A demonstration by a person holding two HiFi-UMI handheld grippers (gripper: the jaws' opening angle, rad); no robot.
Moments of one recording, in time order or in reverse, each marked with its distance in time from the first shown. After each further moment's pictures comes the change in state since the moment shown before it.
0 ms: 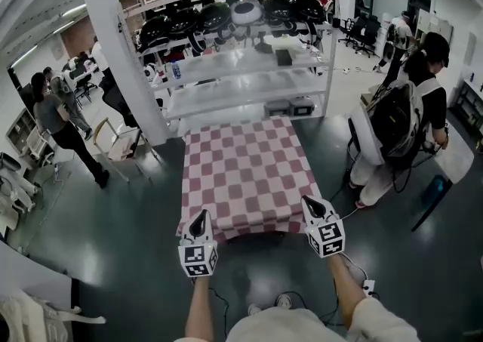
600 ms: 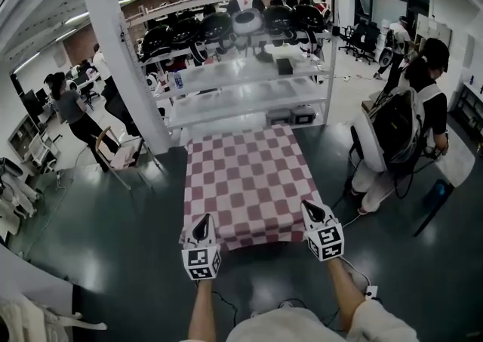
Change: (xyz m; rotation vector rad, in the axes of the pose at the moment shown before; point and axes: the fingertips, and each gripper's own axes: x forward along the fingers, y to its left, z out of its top) left arm 0.007 -0.002 0.010 0.000 -0.021 -0.003; right arm 0.005 -0.001 0.009 0.005 -0.012 -0.009
